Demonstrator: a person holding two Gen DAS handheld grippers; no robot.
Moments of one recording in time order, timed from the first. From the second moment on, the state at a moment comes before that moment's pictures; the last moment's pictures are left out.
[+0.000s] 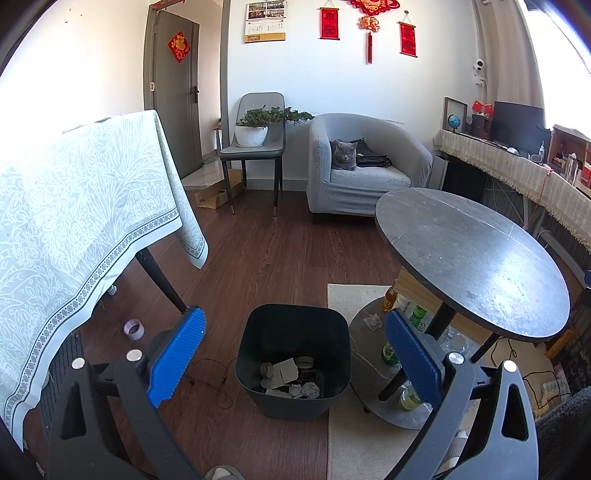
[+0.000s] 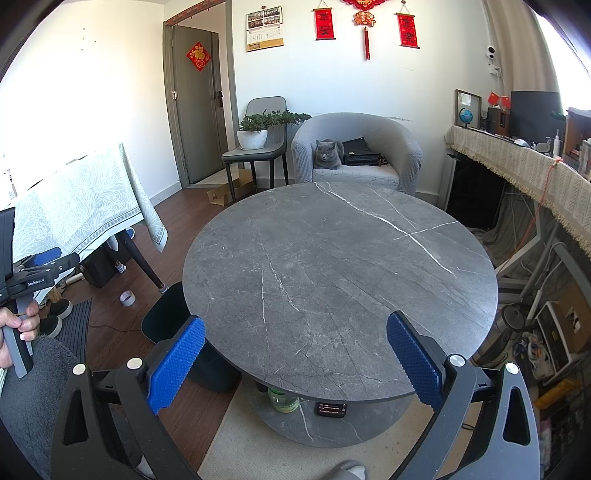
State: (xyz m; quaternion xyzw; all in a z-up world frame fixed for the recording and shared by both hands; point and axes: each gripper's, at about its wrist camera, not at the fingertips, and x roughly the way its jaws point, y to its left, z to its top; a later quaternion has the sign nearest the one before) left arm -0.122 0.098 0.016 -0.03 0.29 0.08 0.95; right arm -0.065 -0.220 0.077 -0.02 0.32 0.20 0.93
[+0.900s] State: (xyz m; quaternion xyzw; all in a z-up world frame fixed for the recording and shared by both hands) left arm -0.122 0.096 0.017 -0.03 0.29 0.08 0.95; right arm -0.066 -0.219 0.077 -0.02 0.32 0.19 0.93
